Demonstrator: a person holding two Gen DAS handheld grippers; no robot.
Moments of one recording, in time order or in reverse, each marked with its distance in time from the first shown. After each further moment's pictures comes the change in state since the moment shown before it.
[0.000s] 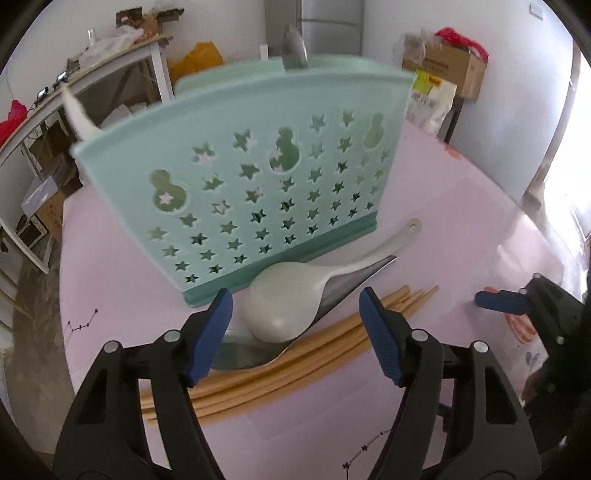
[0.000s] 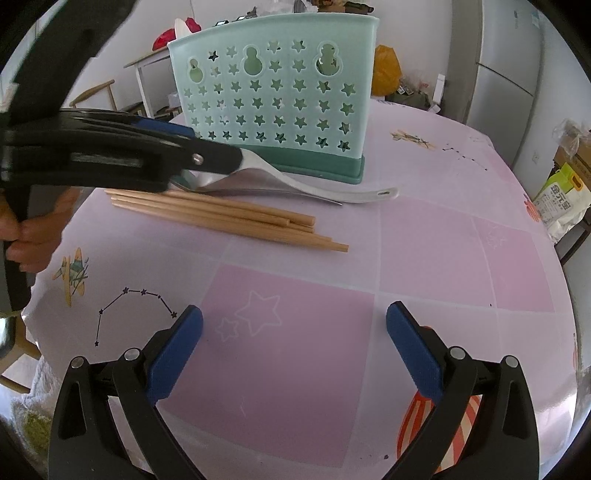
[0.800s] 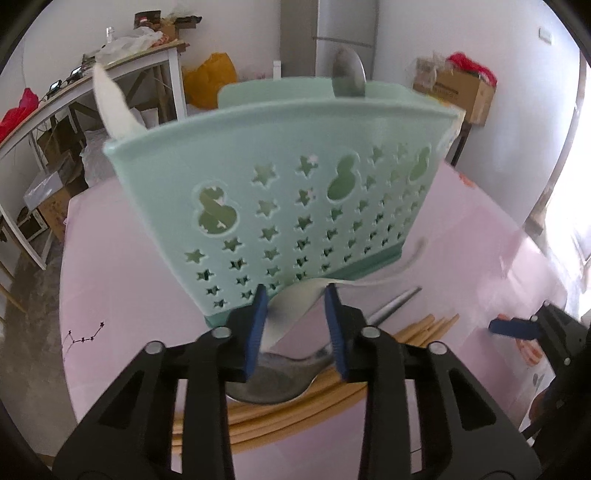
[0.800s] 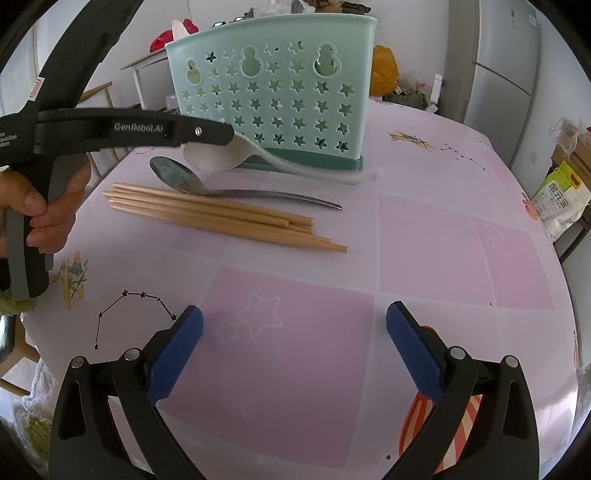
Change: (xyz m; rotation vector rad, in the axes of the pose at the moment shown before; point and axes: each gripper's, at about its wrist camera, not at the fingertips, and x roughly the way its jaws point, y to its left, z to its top) left arm -0.004 0.042 -0.002 -0.067 -0.113 -0.015; right arm 0.003 0.000 0.004 0.005 -0.002 -0.005
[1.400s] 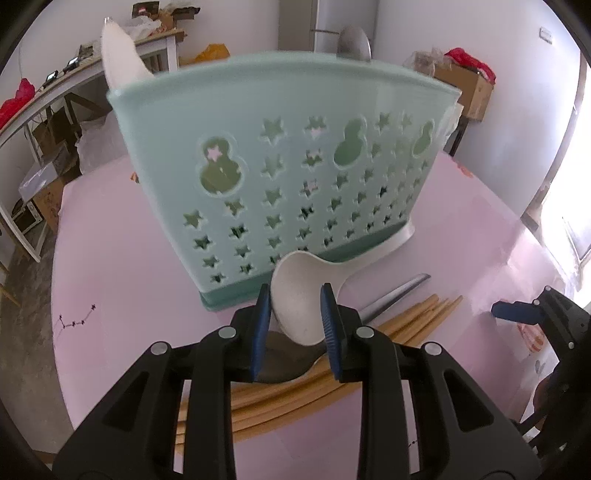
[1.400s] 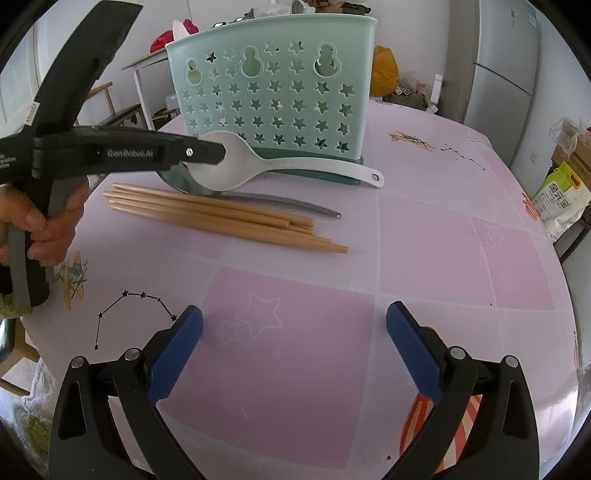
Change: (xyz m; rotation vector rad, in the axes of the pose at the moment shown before) left arm 0.001 0.010 -0.024 -0.004 0.053 -0.015; right arm 0.000 0.001 0.001 0.001 0.000 -0.001
